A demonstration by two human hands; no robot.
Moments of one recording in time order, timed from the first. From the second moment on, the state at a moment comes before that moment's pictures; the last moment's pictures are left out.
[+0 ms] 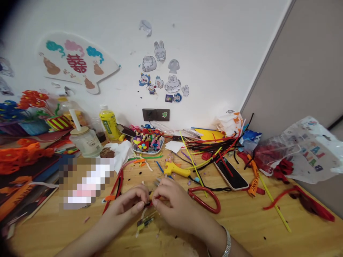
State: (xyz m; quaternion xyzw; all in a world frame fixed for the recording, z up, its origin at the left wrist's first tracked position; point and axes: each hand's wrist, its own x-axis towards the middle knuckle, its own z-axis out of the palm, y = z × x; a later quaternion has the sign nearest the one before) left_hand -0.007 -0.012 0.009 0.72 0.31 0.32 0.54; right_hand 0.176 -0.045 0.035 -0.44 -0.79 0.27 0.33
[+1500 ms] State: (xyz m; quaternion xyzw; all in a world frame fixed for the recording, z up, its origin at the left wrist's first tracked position) left_hand -0.030 0.025 0.008 0.81 0.50 0.18 0.24; right_hand 0.169 -0.036 0.012 -0.47 -0.74 0.28 0.39
